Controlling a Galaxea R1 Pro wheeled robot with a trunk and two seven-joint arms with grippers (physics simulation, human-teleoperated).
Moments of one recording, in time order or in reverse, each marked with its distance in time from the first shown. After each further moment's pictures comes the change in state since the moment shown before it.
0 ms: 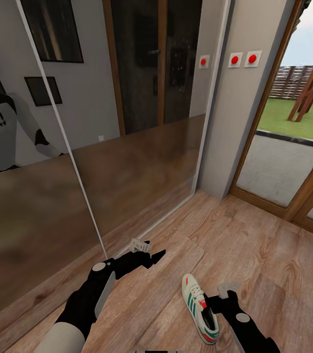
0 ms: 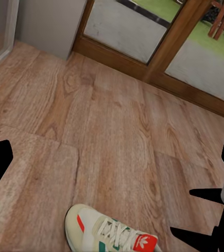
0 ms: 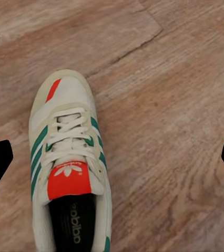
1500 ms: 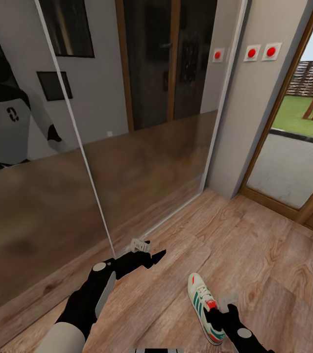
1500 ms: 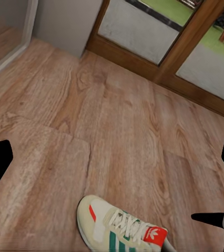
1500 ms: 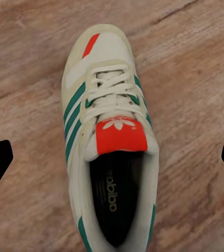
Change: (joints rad) left arm 0.000 -0.003 -0.001 0.001 0.000 0.000 0.000; right arm 0.001 -0.011 0.003 0.148 -0.001 -0.088 -0.012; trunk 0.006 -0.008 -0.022
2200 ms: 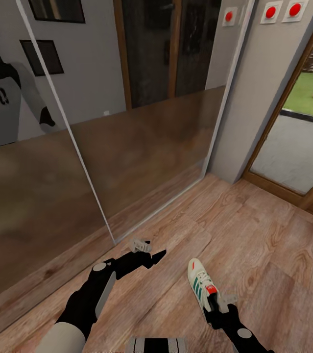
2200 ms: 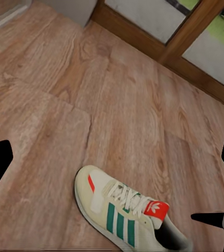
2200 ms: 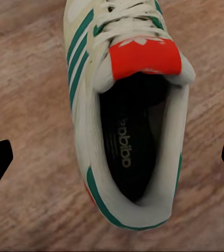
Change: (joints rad) left arm 0.000 -0.001 0.000 0.000 0.000 0.000 0.000; right arm 0.000 0.000 0.000 0.001 0.000 -0.003 0.000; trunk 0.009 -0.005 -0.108
